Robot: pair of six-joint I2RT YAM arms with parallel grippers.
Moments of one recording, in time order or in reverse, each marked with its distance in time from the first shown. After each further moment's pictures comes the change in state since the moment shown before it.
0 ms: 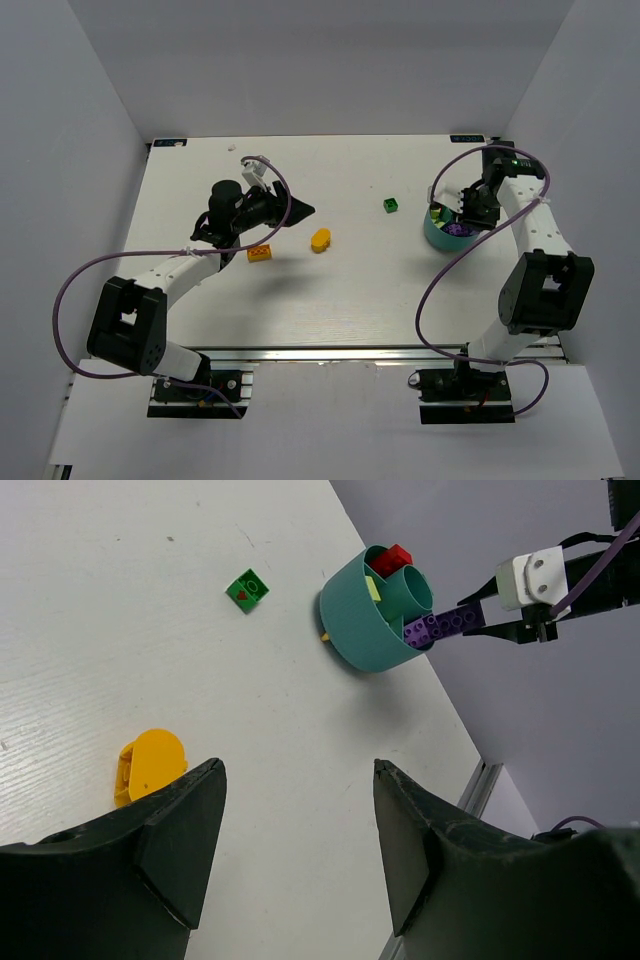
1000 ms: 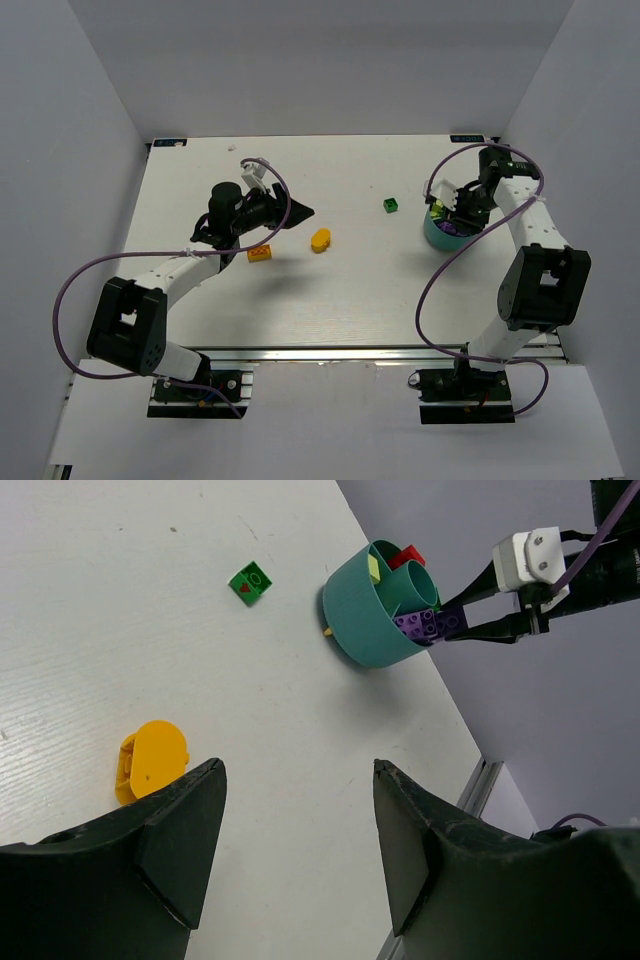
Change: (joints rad) left arm 0.001 -0.003 -0.012 0.002 0.000 -0.002; right arm 0.000 0.029 -0.032 0.052 -0.145 0.120
